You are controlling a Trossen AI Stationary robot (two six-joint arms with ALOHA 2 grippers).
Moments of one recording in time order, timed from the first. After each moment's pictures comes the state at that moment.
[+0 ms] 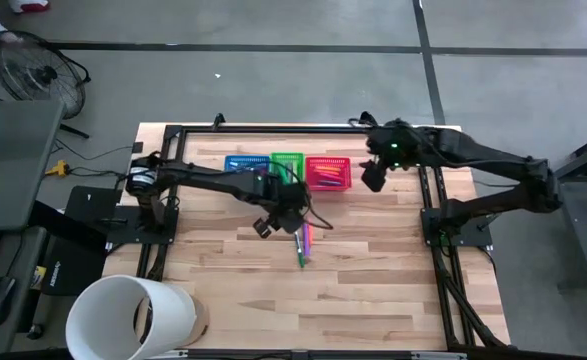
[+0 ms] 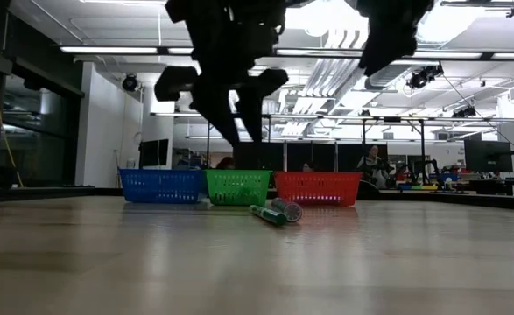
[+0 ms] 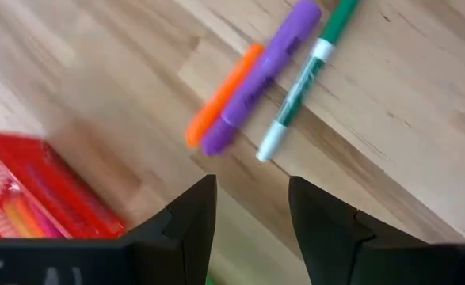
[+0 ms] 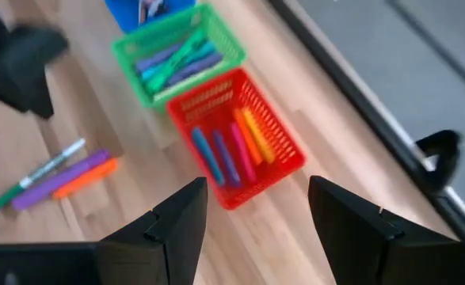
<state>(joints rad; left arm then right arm) 0.01 1.84 1.46 -0.74 0.02 0.92 -0.31 1.14 1.19 -0.91 0.17 0.19</state>
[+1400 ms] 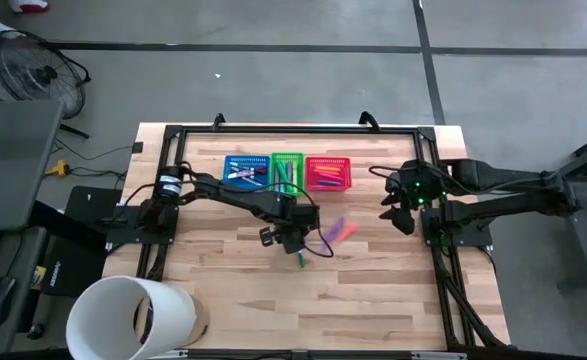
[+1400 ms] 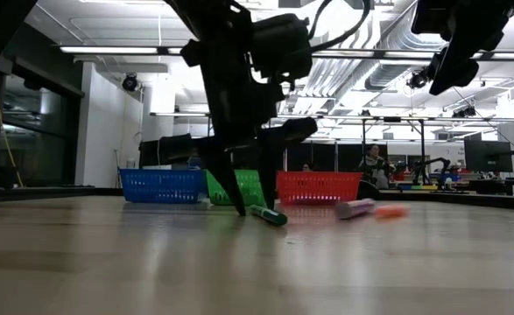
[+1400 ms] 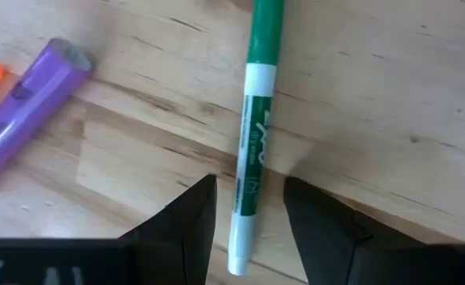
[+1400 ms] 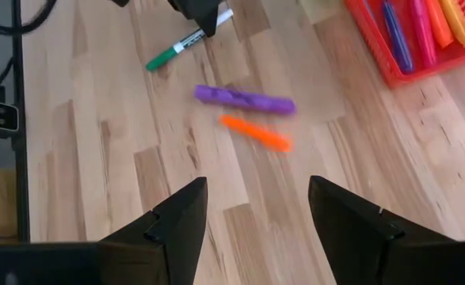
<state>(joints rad) -0.05 2.07 1.46 -0.63 0.06 1.23 -0.12 0.82 0.81 -0.90 -0.16 0.32</state>
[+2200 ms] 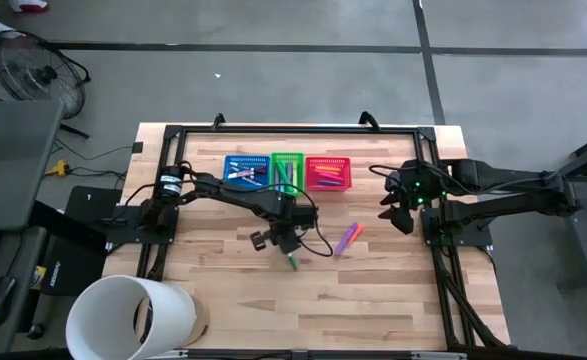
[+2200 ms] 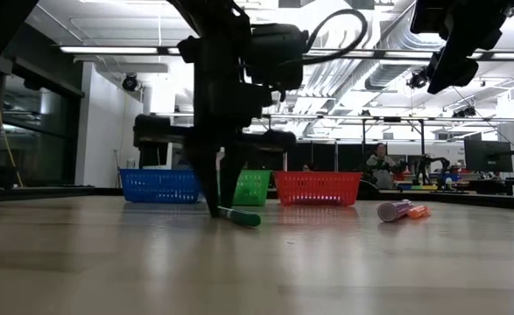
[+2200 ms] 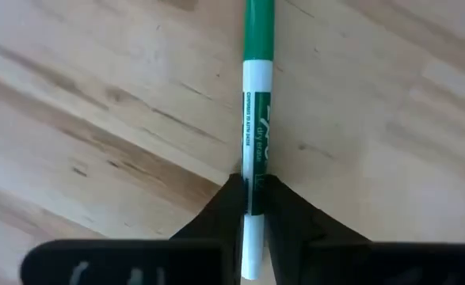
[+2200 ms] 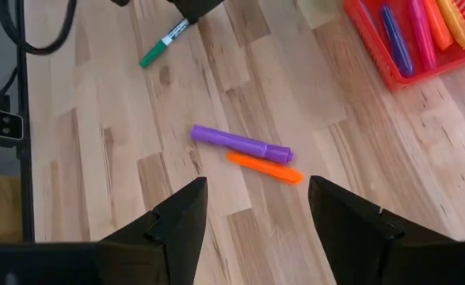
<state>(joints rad) -0.05 2.08 1.46 -0.82 0.18 1.08 -0.12 0.82 0.81 -0.88 -0.16 0.35</state>
